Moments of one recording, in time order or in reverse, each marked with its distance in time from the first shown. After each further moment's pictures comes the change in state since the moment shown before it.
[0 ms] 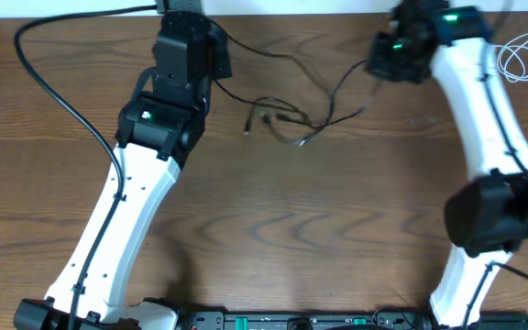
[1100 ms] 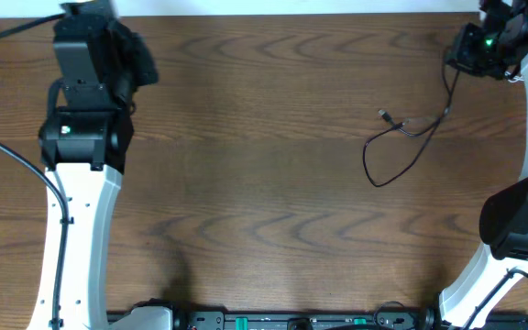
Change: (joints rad) left arm 0.278 -0.095 0.000 -0.130 0.304 0.044; right arm -0.291 -0.036 0.003 0.006 -0.181 -0.272
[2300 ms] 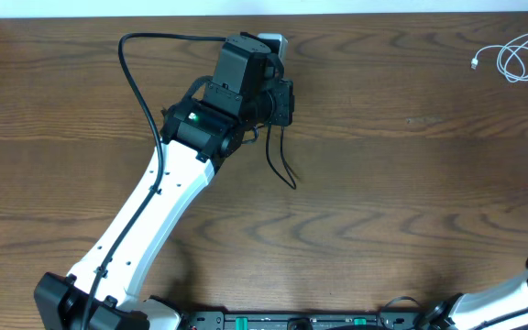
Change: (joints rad) left arm -0.448 0.161 0.000 -0.072 0.198 -0.150; right arm -0.568 -0.131 0.224 0.304 0.208 0.102
